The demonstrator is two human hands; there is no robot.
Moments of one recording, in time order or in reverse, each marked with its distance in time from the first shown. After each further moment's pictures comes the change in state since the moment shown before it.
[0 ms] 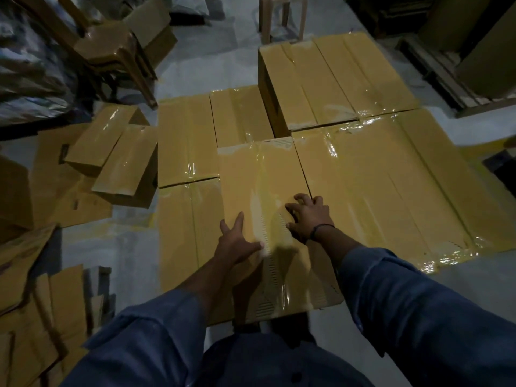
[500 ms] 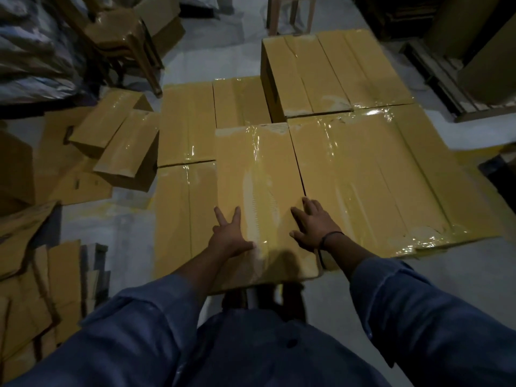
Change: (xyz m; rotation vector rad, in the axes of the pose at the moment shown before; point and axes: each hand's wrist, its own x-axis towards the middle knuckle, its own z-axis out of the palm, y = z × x) left_hand -0.057 -0.005 0.031 0.262 -0.042 0.035; right_hand -0.077 0.046 0.036 -0.050 -0.042 -0.114
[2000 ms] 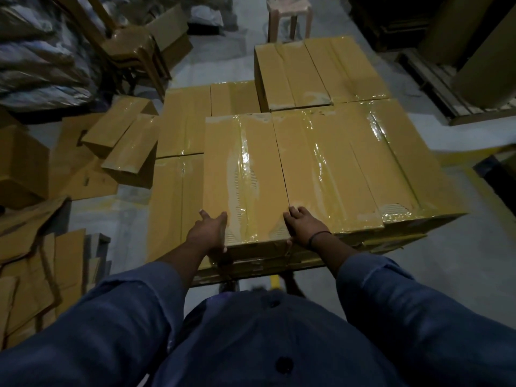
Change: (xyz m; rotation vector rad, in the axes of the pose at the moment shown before) left_hand -0.082 0.011 0.036 0.312 0.006 -0.014; right_hand -0.084 0.031 0.038 -0.157 -0.066 -0.125
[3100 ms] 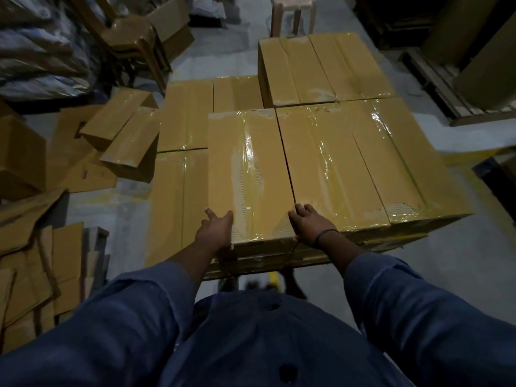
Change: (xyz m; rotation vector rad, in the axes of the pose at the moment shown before) left_hand 0.004 0.007 0.014 -0.062 -0.006 -0.011; right_hand 0.000 0.005 0.003 -0.054 0.012 0.001
